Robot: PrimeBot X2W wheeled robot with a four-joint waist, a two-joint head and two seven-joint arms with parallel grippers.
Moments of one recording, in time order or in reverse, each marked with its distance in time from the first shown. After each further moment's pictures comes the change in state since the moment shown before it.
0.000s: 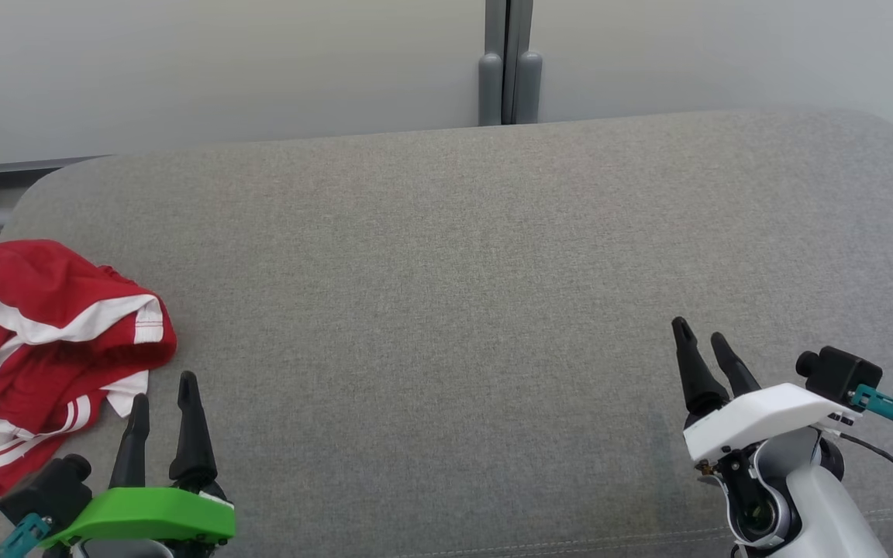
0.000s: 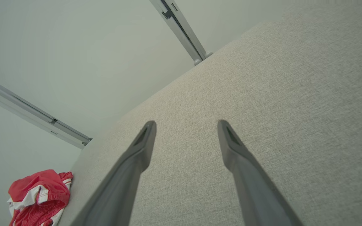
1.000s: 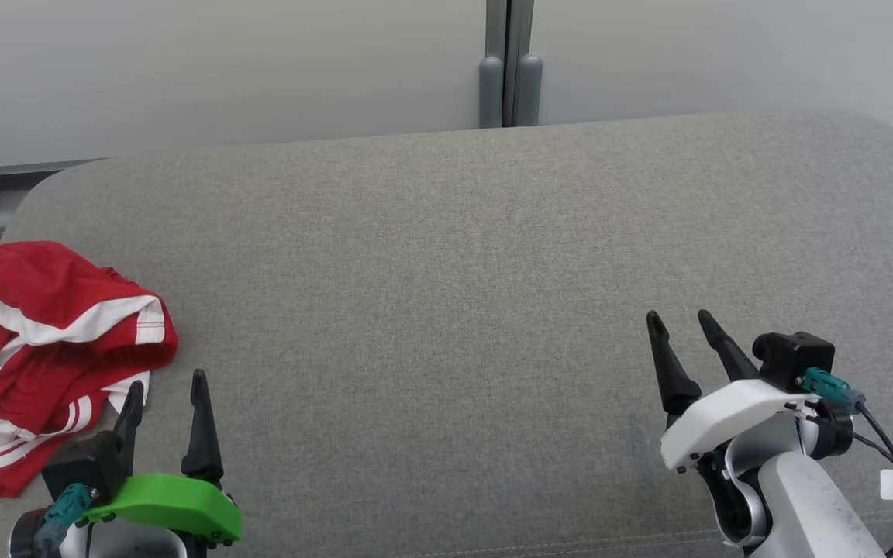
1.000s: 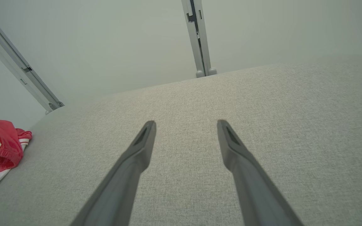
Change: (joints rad) left arm -0.019 0.051 -0.041 0.003 0.340 0.063 0.050; right arm -0.031 -0.018 0.058 0.007 -0.372 0.000 -0.050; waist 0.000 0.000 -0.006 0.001
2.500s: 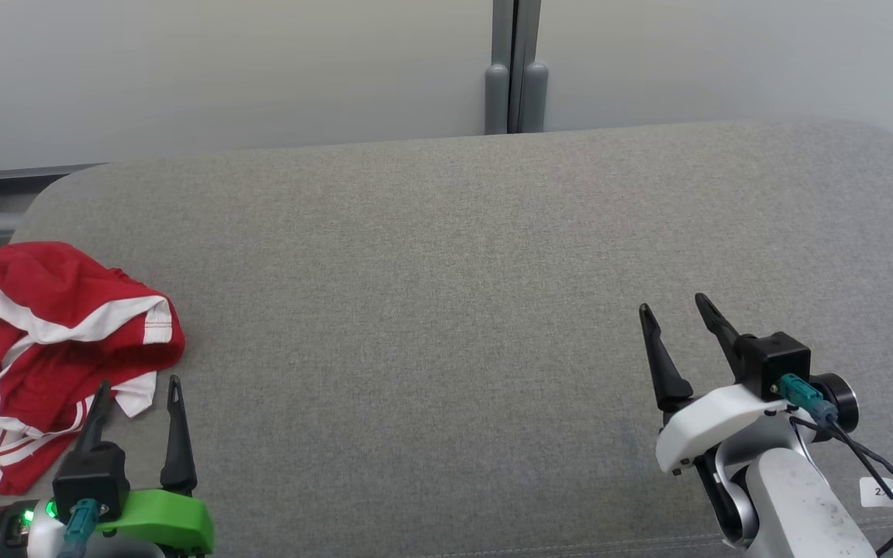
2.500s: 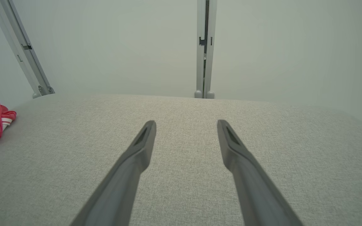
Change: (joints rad) left arm -0.003 0.063 0.002 0.057 0.233 0.038 -0.107; right arm -0.018 0.002 0.005 0.020 -0.236 0.000 -0.104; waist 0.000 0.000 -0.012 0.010
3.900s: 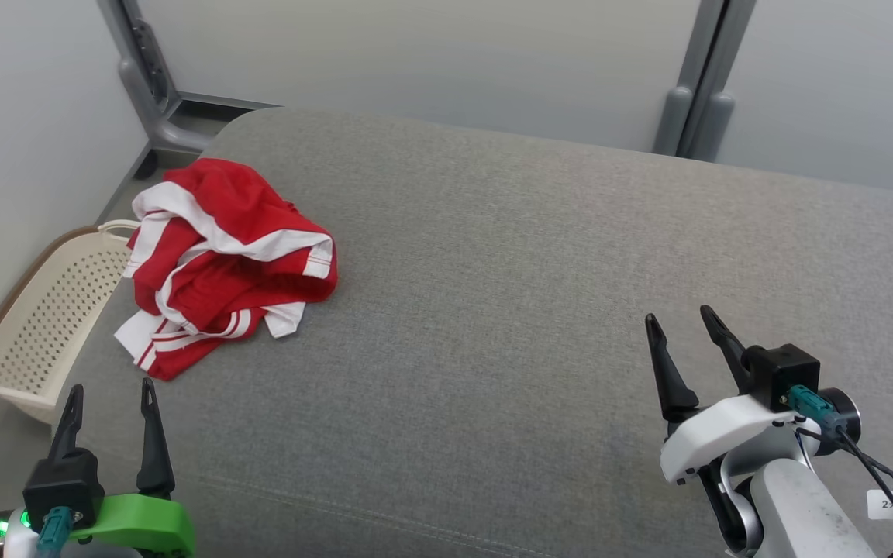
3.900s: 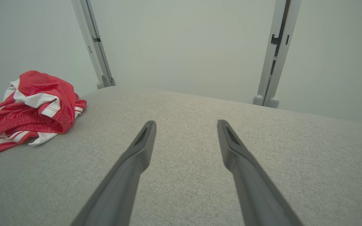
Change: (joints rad) left arm 0.016 0.034 0.012 -0.016 -0.058 0.029 -0.009; right arm 0.017 -0.007 0.000 0.019 0.058 0.000 -0.023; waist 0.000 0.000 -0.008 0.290
